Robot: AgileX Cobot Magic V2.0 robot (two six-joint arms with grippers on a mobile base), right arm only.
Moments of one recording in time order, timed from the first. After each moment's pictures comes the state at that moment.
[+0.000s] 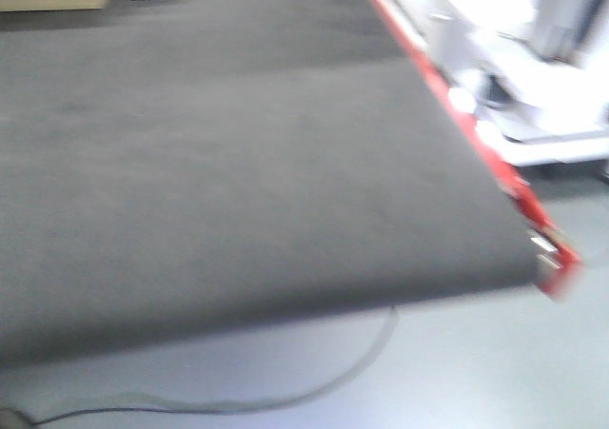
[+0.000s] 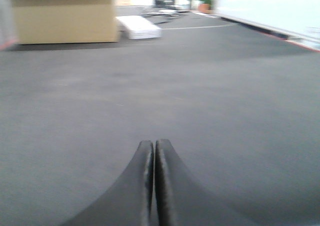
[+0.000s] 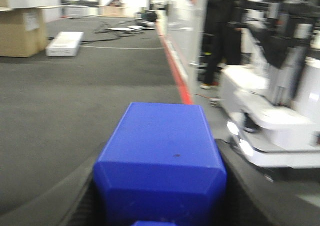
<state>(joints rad) 0.01 0.09 -0.32 0.19 0.38 -0.24</state>
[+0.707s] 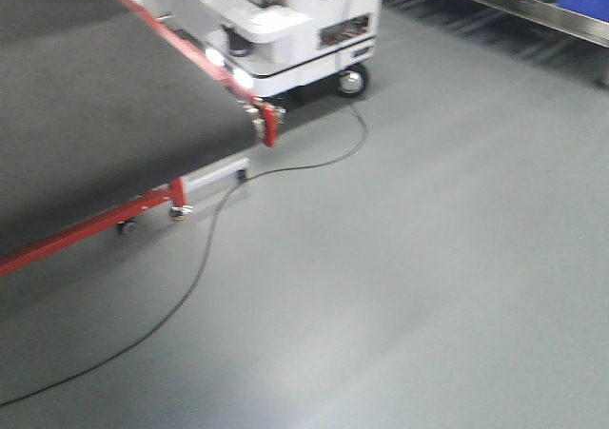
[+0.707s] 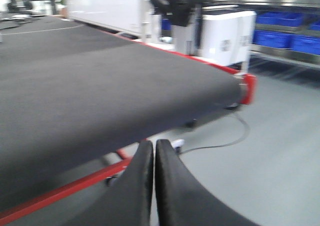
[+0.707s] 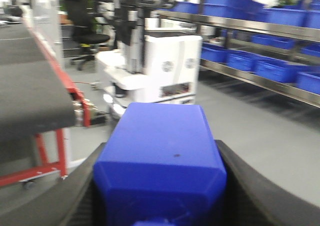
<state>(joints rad) 0.01 0.09 -0.32 0.19 0.38 -0.24</state>
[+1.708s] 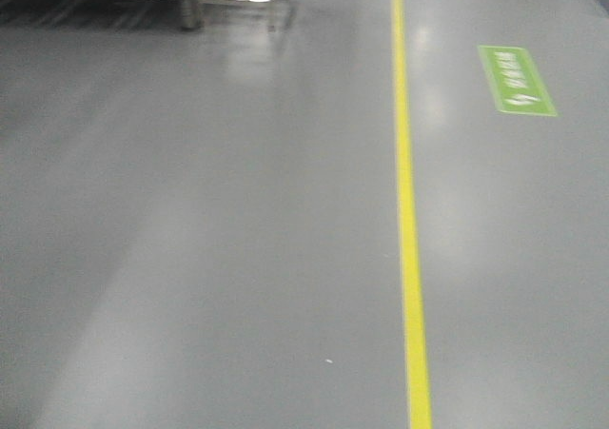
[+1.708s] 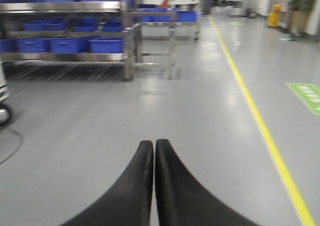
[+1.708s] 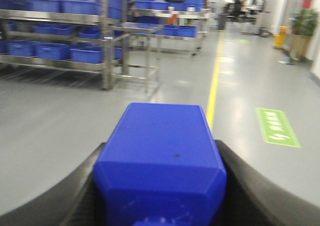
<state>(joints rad) 0.01 0.09 -0.32 0.19 0.38 -0.24</state>
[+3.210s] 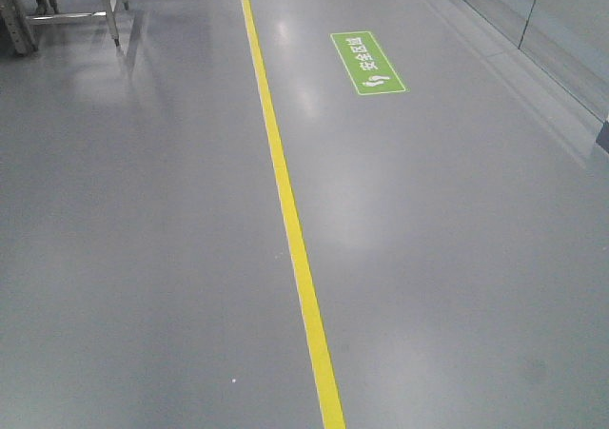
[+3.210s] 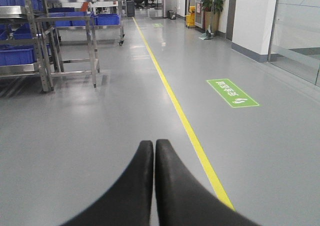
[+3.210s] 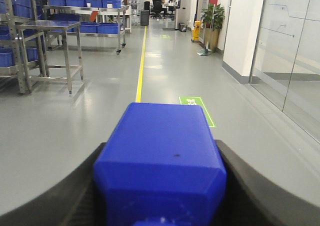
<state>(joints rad) 0.01 0.09 -0.32 0.19 0.38 -0.24</state>
